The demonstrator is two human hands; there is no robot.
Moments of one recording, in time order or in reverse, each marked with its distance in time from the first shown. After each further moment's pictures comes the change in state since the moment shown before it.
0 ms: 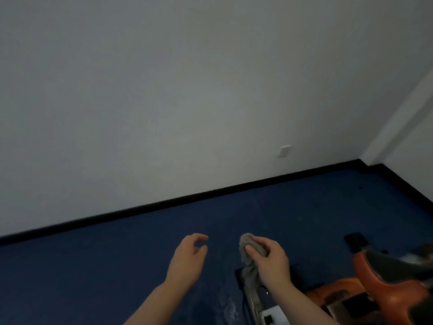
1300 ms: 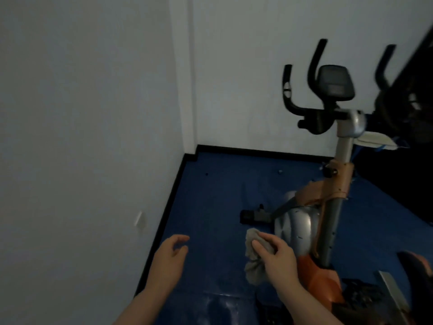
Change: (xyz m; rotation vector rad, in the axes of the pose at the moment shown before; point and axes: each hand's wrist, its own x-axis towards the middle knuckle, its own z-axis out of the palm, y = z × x) left_hand 0.506 0.330 0.232 0.083 -0.891 0.598; right_hand 0.362 -0.045 -0.147 0.280 1.161 0.428
